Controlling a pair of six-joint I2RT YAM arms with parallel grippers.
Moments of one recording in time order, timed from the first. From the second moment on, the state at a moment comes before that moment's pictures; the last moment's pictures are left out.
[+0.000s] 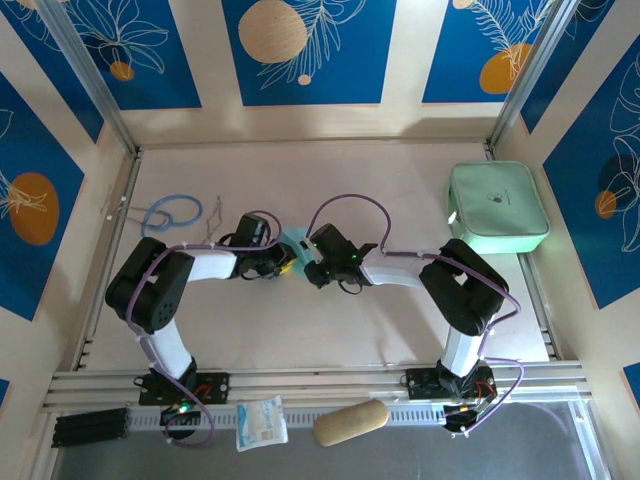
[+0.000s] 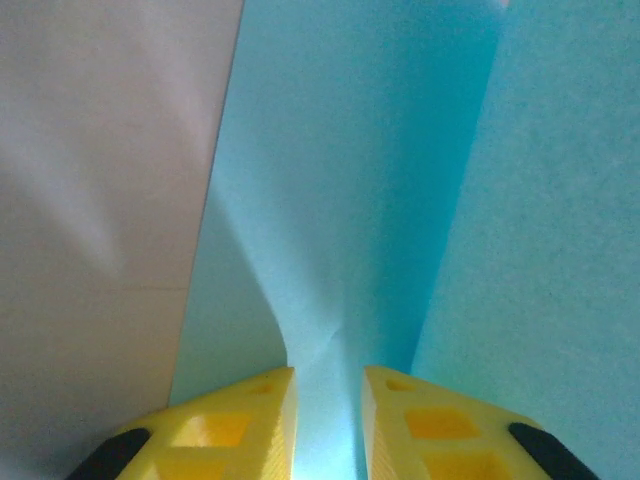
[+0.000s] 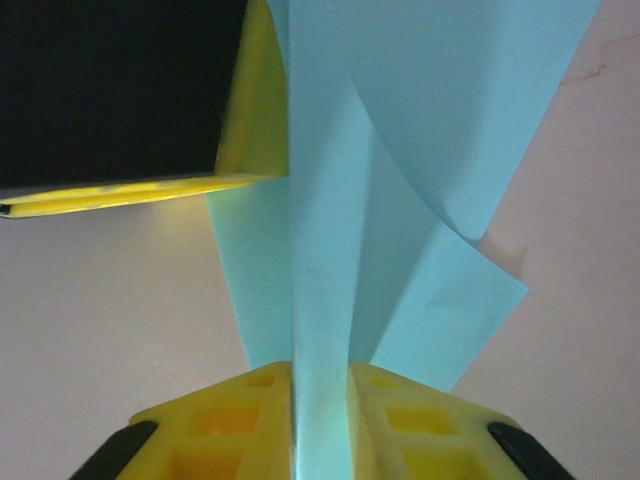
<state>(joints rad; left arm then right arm) -0.47 1.76 0.78 0.09 0.42 -1.12 0.82 1.77 0.95 -0.14 -0.03 0.22</state>
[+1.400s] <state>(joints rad) -0.47 1.76 0.78 0.09 0.42 -1.12 0.89 1.78 0.96 -0.18 0.14 0.23</state>
